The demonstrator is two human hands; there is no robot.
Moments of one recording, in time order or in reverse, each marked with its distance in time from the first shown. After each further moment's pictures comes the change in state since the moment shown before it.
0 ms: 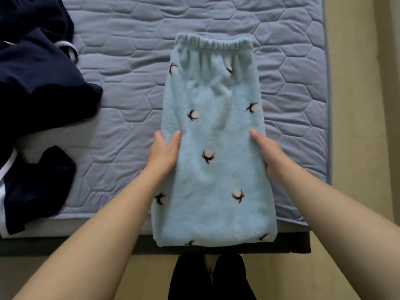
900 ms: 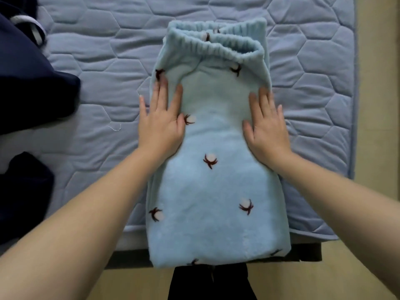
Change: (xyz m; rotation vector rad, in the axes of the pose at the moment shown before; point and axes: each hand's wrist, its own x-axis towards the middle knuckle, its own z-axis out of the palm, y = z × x) left_hand 0.069 0.014 0.009 0.771 0.083 0.617; right_hand 0.058 -0.006 0.017 -1.353 0.245 -0.705
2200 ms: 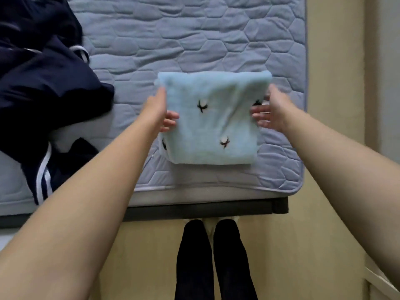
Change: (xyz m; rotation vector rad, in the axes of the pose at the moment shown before) left_hand -0.030 0.046 -0.161 -1.049 -0.352 -0.879; right_hand -0.026 -0.033 -0.162 1.166 -0.263 0.878
